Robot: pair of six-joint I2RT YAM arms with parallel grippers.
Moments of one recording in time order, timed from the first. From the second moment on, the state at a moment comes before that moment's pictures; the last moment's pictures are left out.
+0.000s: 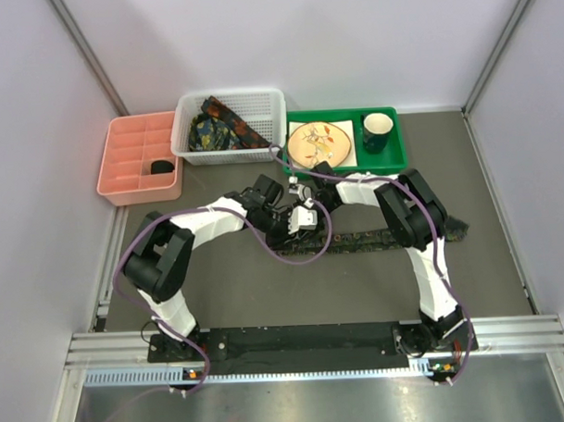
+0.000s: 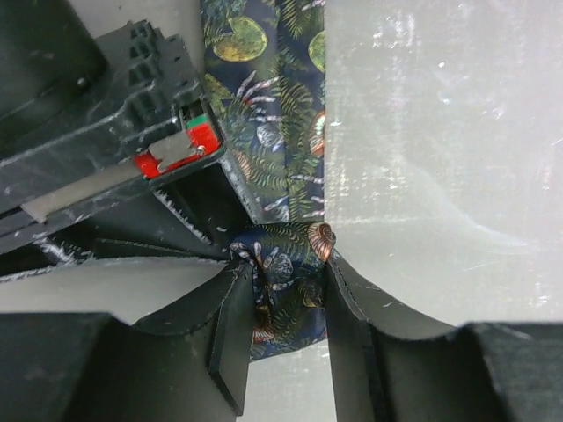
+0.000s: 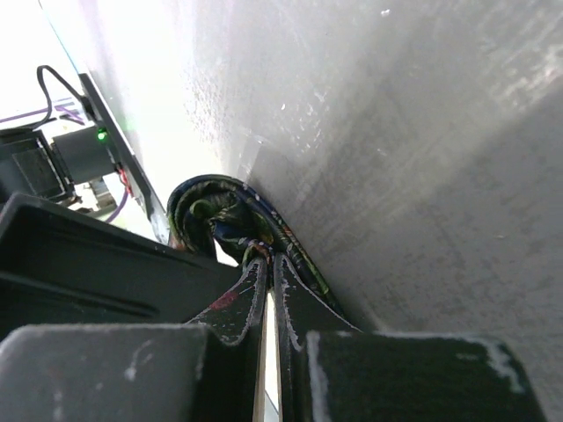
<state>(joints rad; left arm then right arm) -0.61 1.75 1.07 -0.44 0.62 0.82 0.57 2.19 1.41 -0.46 -0.89 0.30</state>
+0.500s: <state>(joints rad) -0.61 1.79 1.08 -0.48 0.54 0.88 0.54 2.13 1.35 -0.47 -0.91 0.32</state>
